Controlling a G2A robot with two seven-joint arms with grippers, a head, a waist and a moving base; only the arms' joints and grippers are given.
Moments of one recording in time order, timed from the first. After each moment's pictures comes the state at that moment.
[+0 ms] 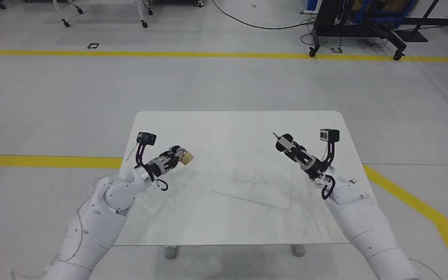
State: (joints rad) left arm 1.20 -1.06 -1.19 -1.31 0.34 -0.46 -0.38; right arm -1.22 -1.10 1.21 -1.17 0.31 -0.93 0.56
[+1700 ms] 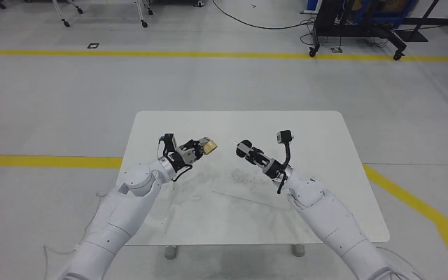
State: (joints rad) left arm 1.04 -1.17 -1.00 -1.20 -0.66 -0.03 -0.59; right arm -1.14 -1.20 0.95 -1.18 0.19 -0.69 0.35
